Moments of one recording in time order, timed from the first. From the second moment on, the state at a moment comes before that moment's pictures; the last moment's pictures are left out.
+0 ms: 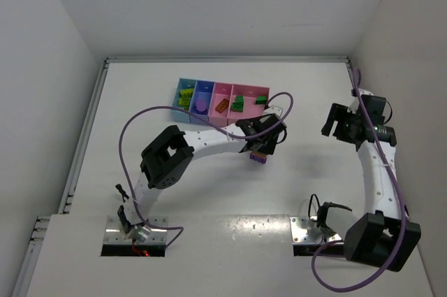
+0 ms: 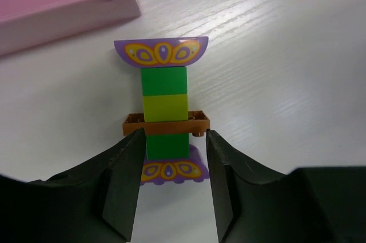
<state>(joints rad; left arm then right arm) -1.03 2.10 1.62 -0.42 -0.32 -0.58 -0.26 1.07 0.90 -0.66 -0.11 0.09</state>
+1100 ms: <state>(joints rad) -0.94 2.23 1.75 -0.40 -0.26 -0.55 -0.31 1.16 0.92 -0.69 -0.28 0.08</state>
